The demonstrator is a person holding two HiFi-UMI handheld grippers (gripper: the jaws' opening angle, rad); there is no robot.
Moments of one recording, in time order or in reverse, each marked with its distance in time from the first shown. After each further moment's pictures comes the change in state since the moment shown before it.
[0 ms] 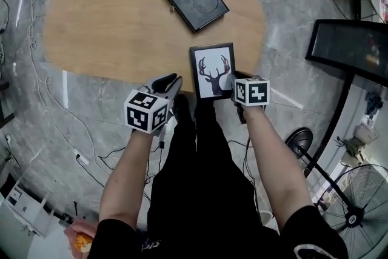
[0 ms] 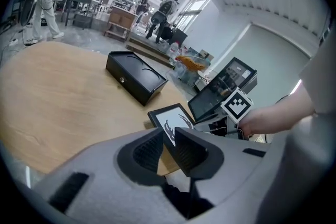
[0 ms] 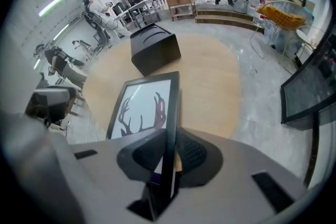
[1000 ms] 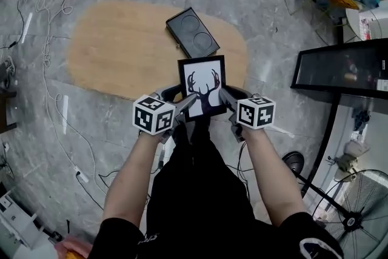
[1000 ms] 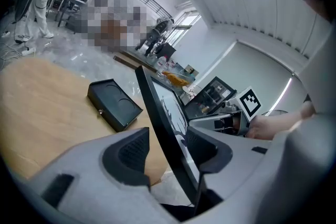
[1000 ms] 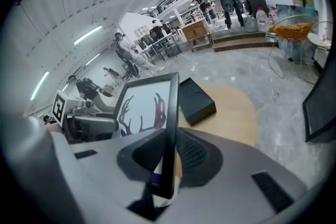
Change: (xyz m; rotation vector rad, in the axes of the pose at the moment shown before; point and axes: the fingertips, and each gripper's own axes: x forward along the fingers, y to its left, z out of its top) left arm -0.067 -0.079 0.099 -0.004 -0.123 -0.155; right arm -0.169 0.101 0.101 -0.021 -0.311 0.289
